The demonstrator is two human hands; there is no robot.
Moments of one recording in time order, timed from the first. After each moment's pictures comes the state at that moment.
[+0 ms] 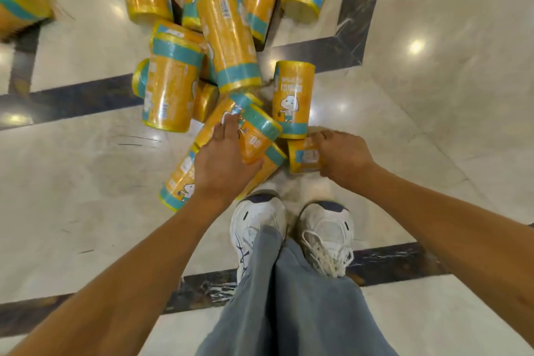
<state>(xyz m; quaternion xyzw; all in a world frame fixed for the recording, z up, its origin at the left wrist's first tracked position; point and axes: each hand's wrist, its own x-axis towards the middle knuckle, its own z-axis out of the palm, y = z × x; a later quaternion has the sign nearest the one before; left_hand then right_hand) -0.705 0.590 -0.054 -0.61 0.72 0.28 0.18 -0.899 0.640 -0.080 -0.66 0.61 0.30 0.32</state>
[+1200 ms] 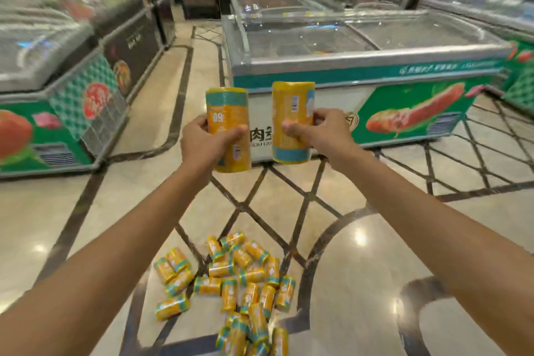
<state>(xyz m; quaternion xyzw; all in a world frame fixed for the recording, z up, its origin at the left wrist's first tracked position) -0.717 0.385 0.799 -0.52 0.55 0.45 -0.48 -0.906 0.444 0.821 -0.46 0.65 -0.51 0.33</state>
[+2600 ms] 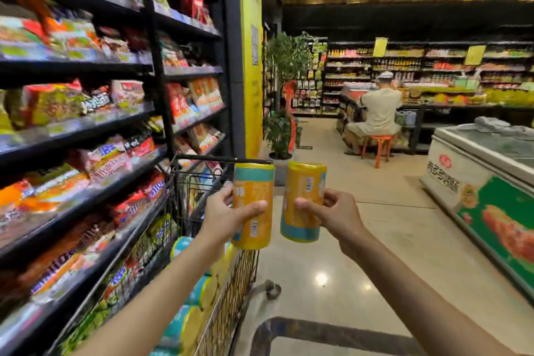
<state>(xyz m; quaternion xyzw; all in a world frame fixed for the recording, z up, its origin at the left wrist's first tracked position) -0.256 0.816 0.896 -0.70 0.07 -0.09 -0.71 -0.257 0.619 0.901 -0.75 0.00 -0.09 0.66</state>
